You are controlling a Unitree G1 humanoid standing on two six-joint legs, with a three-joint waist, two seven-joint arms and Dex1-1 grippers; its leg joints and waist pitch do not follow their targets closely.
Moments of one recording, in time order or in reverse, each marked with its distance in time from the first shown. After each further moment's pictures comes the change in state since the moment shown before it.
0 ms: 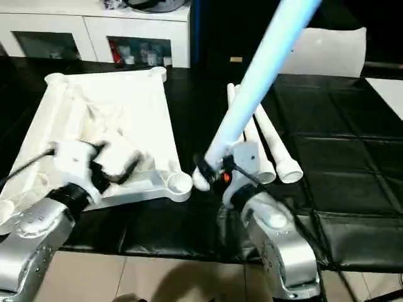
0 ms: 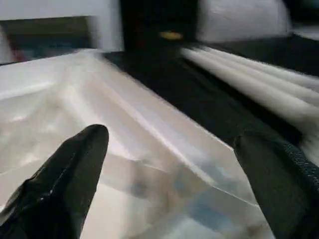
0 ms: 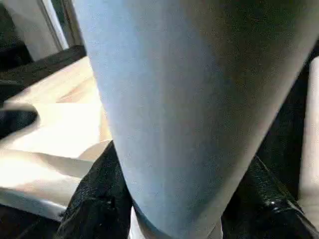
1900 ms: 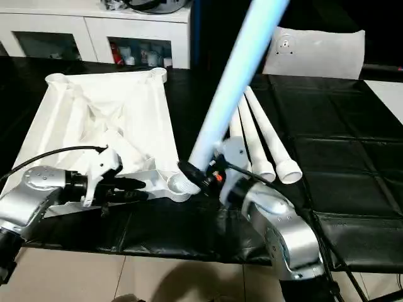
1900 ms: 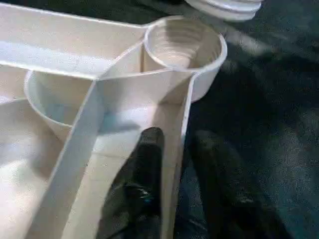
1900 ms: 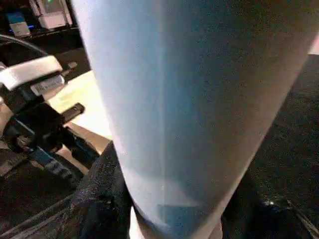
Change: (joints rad) left arm -0.387 0.226 -0.224 0.678 0.083 -0.168 -0.778; right arm -0.112 -0.115 0.054 0.081 0.051 0.003 0.224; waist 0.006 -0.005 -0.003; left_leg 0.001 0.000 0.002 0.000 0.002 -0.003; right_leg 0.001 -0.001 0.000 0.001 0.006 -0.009
